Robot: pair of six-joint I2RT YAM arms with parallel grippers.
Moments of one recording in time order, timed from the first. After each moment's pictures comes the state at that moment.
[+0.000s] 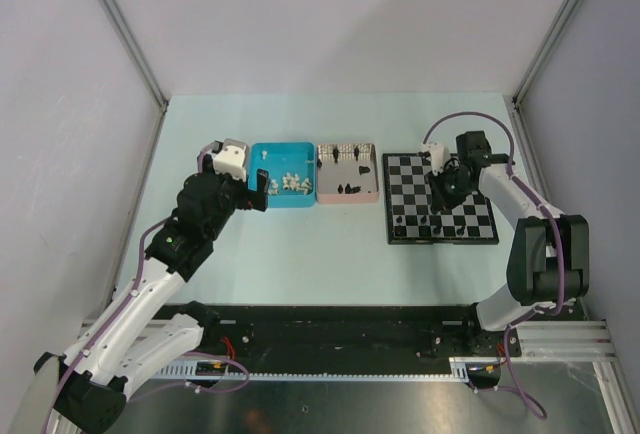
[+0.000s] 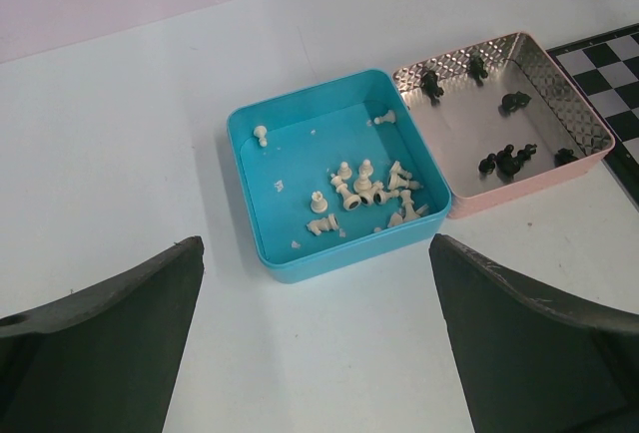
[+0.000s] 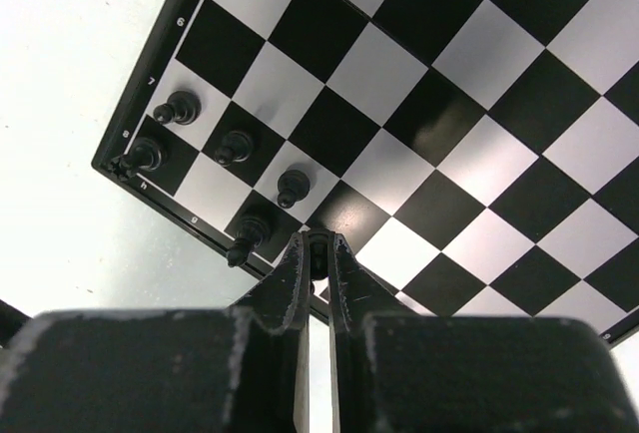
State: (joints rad) left arm -0.48 0.80 0.76 -0.20 -0.21 0.03; right arm 0.07 1.55 1.09 -0.70 -0.35 -0.46
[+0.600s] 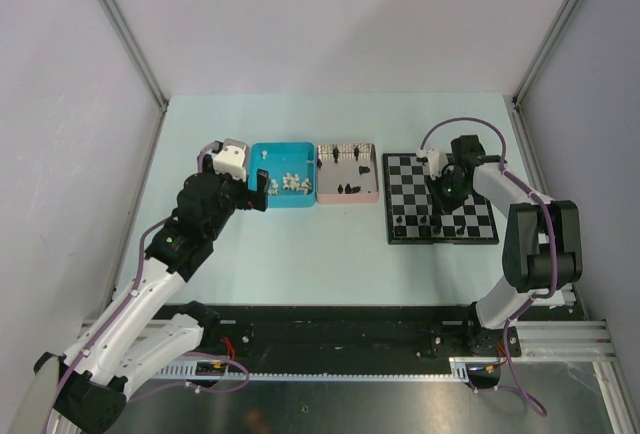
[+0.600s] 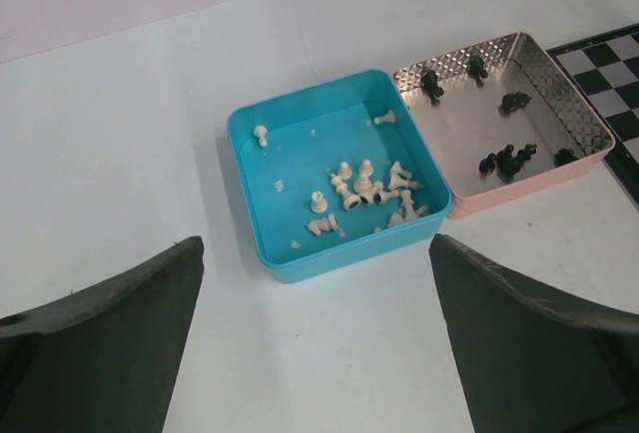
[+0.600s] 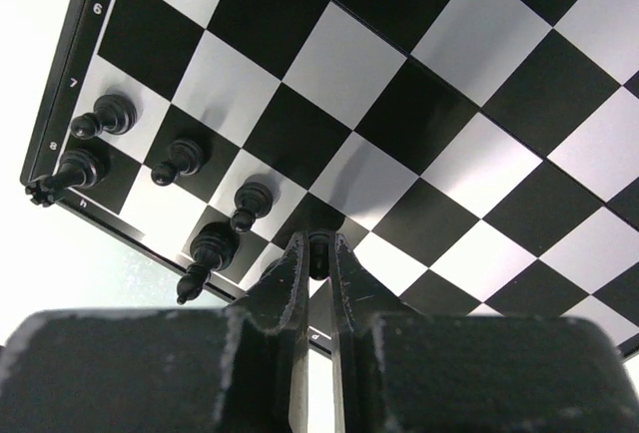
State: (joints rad) left arm -0.48 0.80 0.76 -0.20 -0.21 0.03; right arm 0.07 1.64 1.08 -0.66 -0.29 -0.46
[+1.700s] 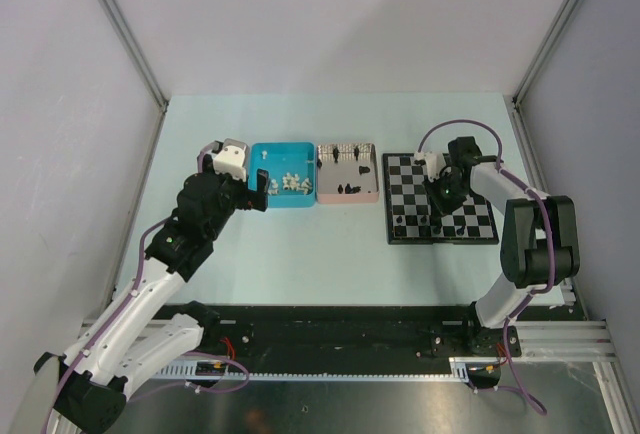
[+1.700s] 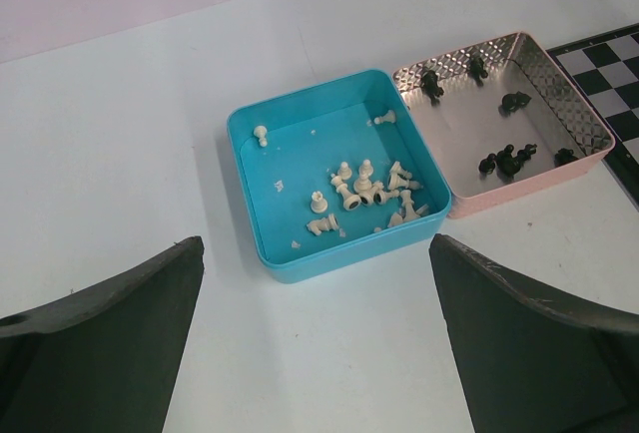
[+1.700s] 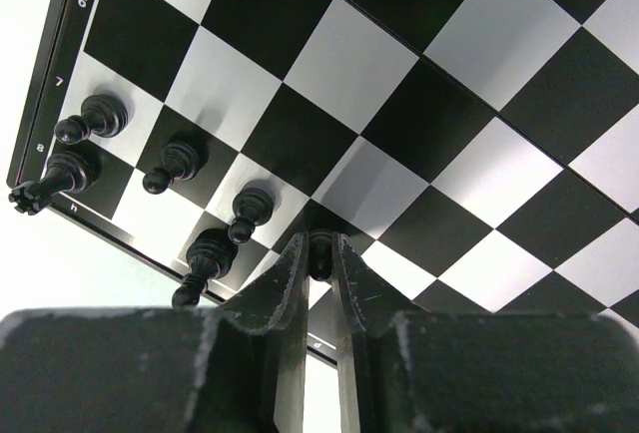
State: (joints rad) left arm -0.48 0.80 0.76 -0.20 -0.21 0.03; right arm 0.09 1.67 1.08 -0.66 -0.27 -0.46
